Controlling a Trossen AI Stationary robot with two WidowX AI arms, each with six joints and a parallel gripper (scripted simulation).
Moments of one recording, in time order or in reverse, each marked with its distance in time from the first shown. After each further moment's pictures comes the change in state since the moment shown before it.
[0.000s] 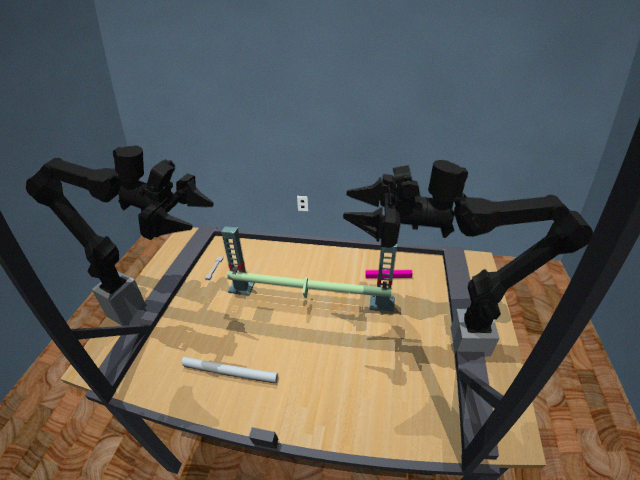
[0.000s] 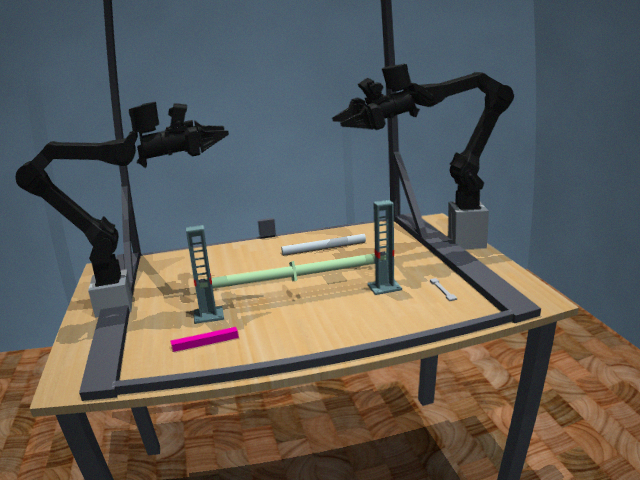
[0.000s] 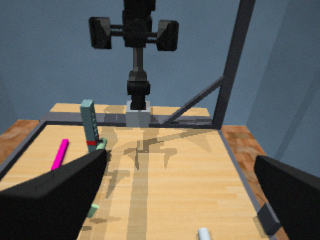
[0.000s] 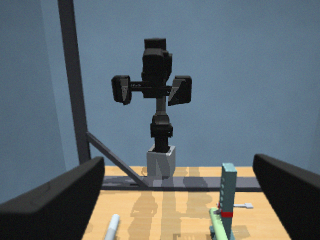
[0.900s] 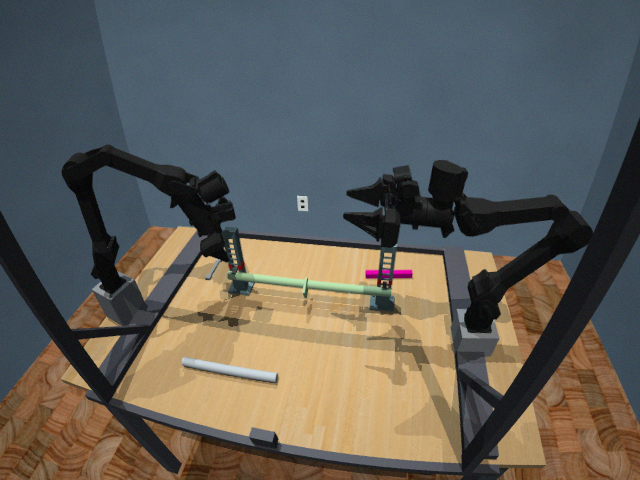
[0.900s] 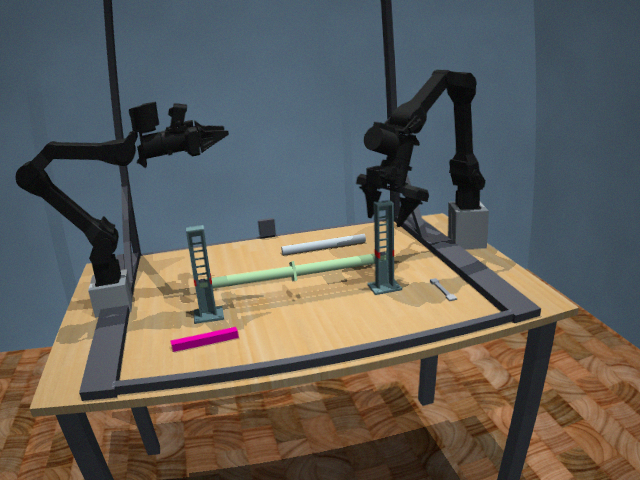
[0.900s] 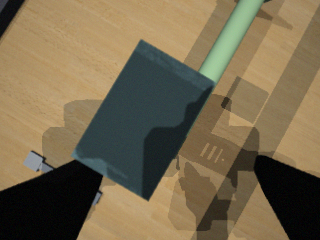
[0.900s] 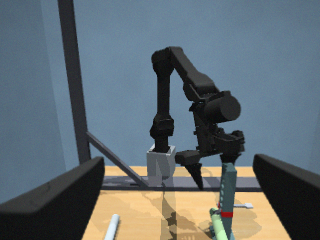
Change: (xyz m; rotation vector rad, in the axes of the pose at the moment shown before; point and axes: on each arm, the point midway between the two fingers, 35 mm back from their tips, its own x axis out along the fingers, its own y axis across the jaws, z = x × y) left arm 0.005 0.160 -0.204 -0.371 0.930 0.416; right arm 0.000 0.000 0.000 0.000 0.000 0.000
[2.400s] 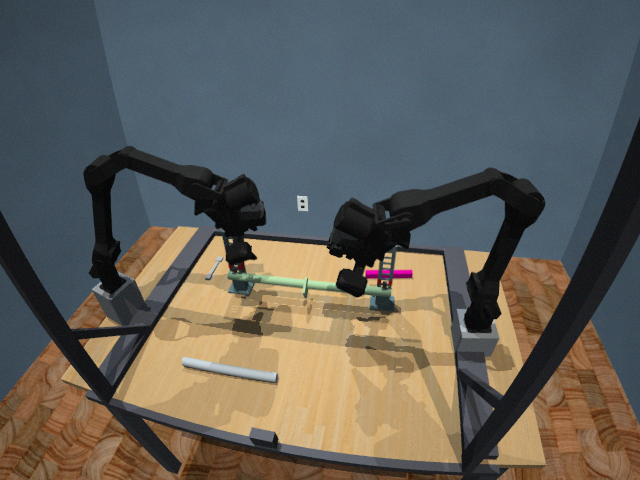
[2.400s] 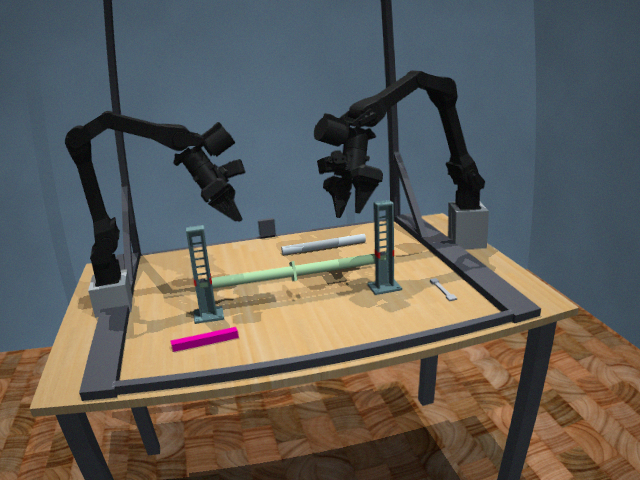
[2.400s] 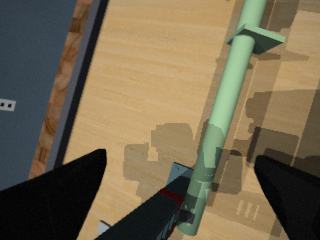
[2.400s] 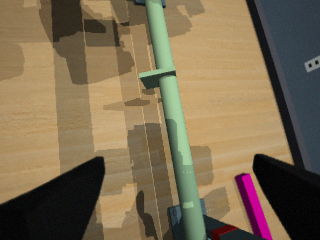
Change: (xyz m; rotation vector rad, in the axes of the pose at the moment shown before) left arm 0.003 -0.046 0.084 0.350 -0.064 0.280; right arm 0.013 -0.043 -0.181 -0.211 1.081 -0.350
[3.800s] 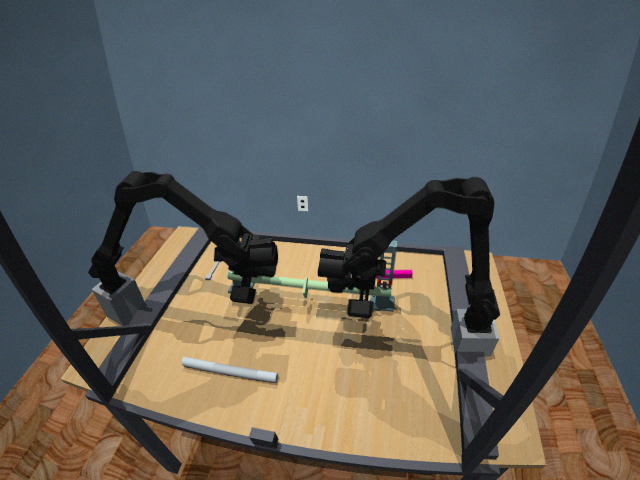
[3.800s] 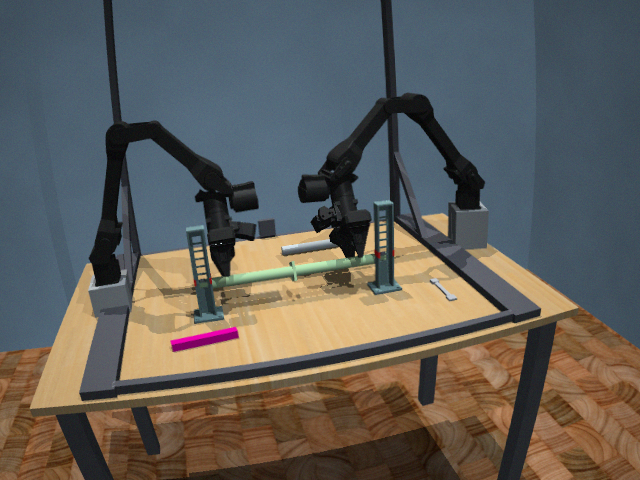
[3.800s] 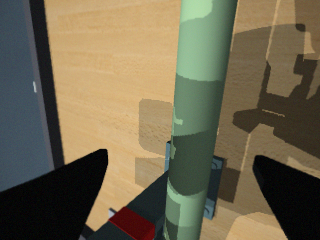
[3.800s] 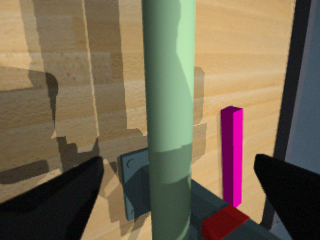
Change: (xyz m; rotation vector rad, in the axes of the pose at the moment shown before) left arm 0.098 -0.046 -0.048 0.261 0.276 0.164; right arm 0.098 -0.018 -0.088 -0.203 0.462 -0.203
